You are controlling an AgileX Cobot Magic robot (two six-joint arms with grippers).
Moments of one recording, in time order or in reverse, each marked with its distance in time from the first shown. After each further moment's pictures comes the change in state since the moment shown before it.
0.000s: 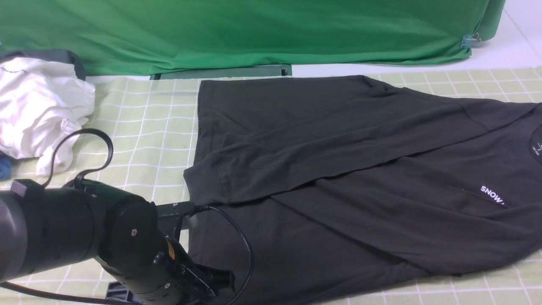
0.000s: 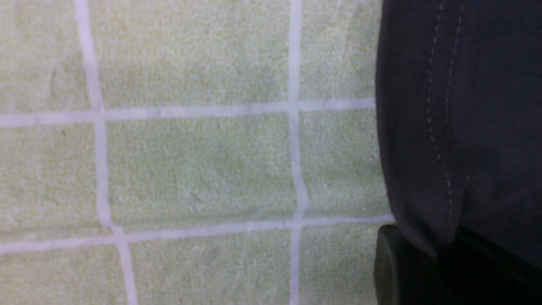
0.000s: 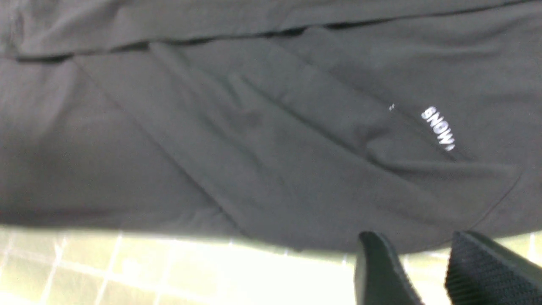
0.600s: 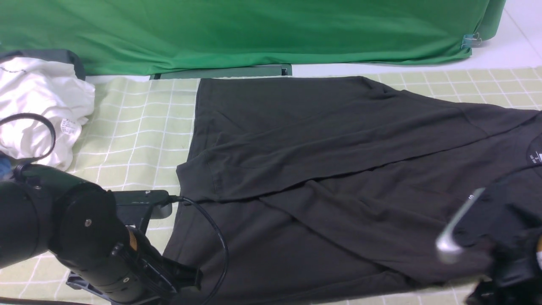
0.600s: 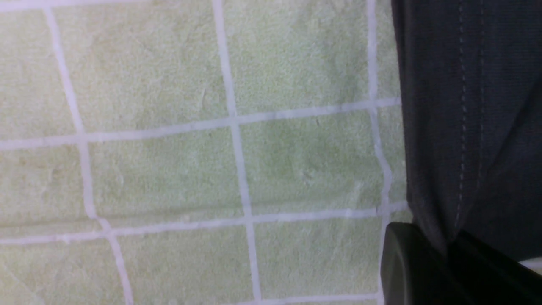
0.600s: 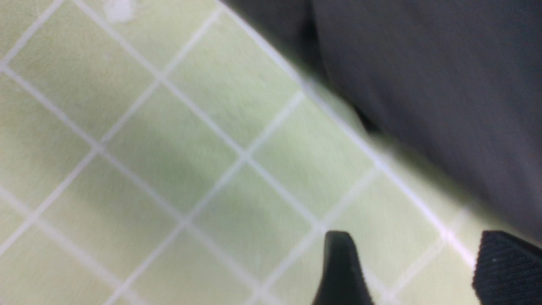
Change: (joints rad) right arm 0.479 0.368 0.206 -0.332 -0.208 0.029; left arm 0.098 -0.141 0.005 0.096 0.131 0.090
